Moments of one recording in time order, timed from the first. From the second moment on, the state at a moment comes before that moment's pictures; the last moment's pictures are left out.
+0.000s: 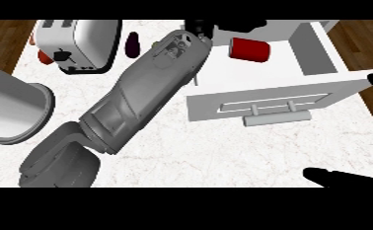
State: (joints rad) left arm -1.42 0.00 -0.59 -0.41 0.69 0.81 -0.13; right arm 0.04 -0.20 -0.15 -2.20 0.29 0.20 0.03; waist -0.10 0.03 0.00
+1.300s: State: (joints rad) left arm -1.39 0.14 -0.62 -0.63 0.63 0.82 0.06; right arm -0.20 -0.17 0.08 -1.54 1.06 -0.19 -0.04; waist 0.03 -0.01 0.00
